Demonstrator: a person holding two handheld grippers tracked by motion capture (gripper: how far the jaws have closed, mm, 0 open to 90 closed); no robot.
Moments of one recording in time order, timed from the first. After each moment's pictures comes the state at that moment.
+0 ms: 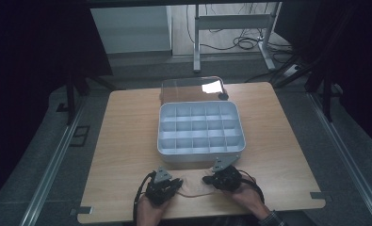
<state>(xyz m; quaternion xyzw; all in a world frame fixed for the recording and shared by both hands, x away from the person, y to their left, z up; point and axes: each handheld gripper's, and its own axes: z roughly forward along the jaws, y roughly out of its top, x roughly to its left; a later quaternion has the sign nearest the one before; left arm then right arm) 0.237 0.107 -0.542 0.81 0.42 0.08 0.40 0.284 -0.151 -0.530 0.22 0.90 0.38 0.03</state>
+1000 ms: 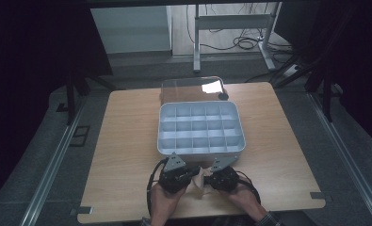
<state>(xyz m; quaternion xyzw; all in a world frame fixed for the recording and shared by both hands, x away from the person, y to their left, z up) 0.251 0.060 -0.478 0.80 0.36 0.08 0.48 0.285 -0.146 -0.537 0.23 0.89 0.40 0.03</state>
